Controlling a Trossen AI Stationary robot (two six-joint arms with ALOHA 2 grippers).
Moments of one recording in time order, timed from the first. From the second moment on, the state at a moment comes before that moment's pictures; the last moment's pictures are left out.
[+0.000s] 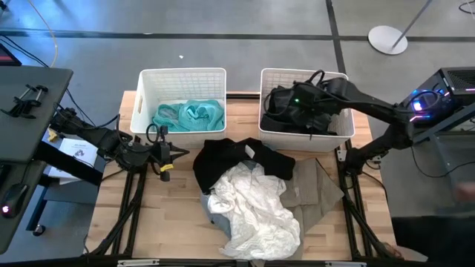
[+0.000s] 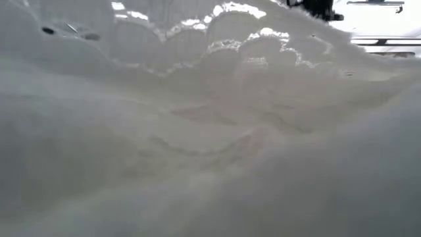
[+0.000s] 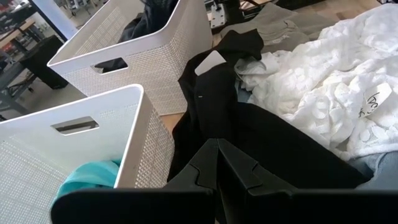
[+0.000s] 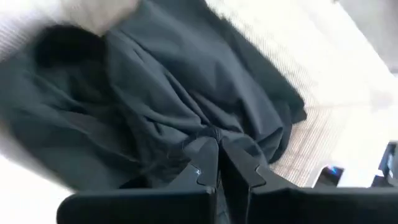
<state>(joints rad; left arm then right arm) -0.45 0.74 0.76 -0.56 -0.63 0.06 -0.36 1.44 1.58 -1.53 0.50 0.51</state>
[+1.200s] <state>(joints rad) -0.45 0.74 0.76 -0.49 -0.63 0.13 -0.47 1.37 1.40 -1.08 0.37 0.30</state>
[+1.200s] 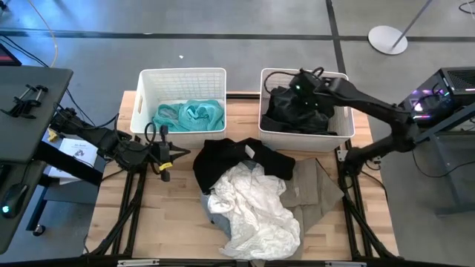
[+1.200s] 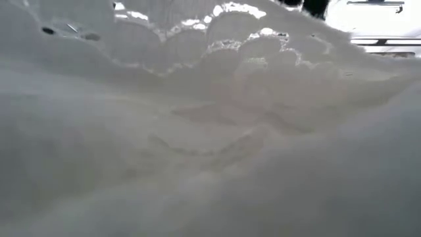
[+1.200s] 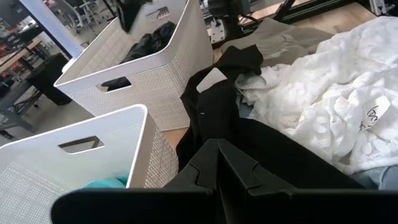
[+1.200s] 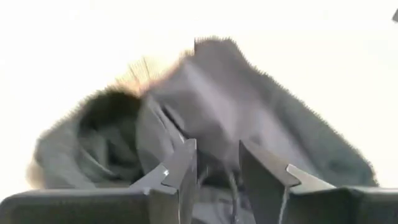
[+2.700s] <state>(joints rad) -0.45 0.74 0.76 -0.50 -0.63 0.13 0.35 1.40 0.90 -0.65 0.52 0.66</state>
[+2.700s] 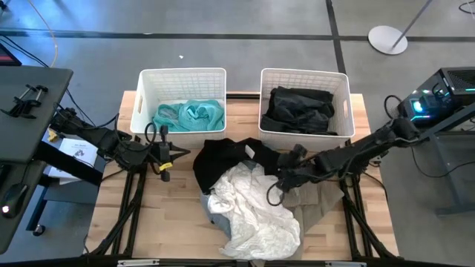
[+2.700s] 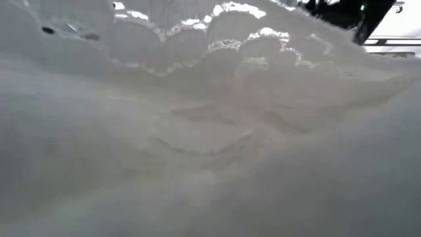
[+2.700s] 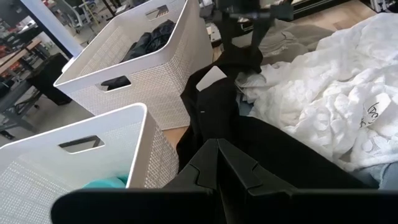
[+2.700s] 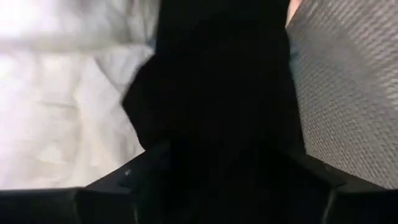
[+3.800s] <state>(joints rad) -0.45 0.74 0.76 -0.50 -0.63 0.13 0.44 1.51 1.80 -0.77 1.27 -0.08</state>
